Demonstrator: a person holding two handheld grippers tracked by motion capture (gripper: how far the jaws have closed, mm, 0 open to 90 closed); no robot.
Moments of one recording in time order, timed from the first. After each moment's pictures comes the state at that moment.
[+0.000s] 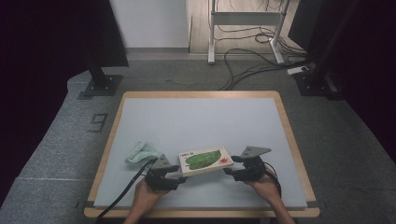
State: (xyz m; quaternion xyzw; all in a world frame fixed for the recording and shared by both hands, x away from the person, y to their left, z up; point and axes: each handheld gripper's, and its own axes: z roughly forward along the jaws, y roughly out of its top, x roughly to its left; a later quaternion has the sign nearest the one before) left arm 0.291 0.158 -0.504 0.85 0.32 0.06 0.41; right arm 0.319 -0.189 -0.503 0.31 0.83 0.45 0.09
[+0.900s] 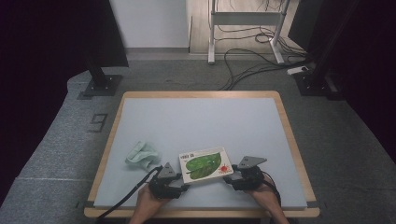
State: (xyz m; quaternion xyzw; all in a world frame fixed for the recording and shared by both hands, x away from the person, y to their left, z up) left arm 0.276 0.148 -0.524 0.87 0.31 0.06 0.38; right arm 0.302 -0.186 -0.532 0.30 0.85 0.42 0.10
